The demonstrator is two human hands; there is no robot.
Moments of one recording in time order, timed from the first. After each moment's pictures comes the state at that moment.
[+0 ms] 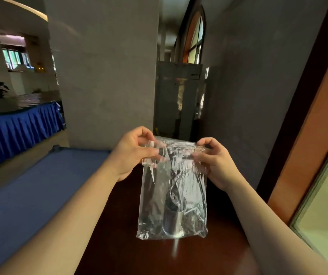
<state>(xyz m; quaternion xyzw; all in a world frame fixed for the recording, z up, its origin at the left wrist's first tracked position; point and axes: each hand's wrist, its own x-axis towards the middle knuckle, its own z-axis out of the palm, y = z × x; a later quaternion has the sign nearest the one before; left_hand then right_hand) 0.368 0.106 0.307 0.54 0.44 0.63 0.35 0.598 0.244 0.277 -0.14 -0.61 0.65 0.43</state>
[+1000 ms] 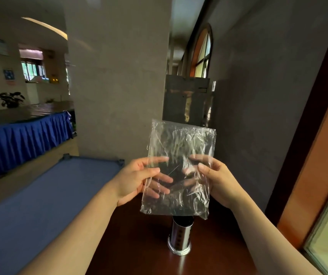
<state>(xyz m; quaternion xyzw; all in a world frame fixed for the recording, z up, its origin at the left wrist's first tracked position) 0.345 0.089 0.281 0.54 0.40 0.55 0.50 0.584 0.224 0.284 -0.09 -0.63 0.69 0.34</state>
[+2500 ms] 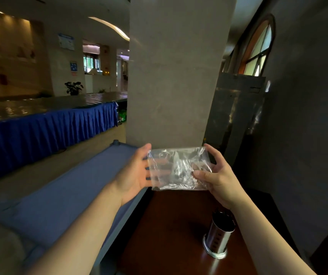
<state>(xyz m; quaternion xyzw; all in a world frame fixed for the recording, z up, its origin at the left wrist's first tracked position) 0.283 -0.017 0.278 0.36 0.45 0.71 0.41 0.464 0.172 0.269 -0.10 -0.64 0.69 0.31</state>
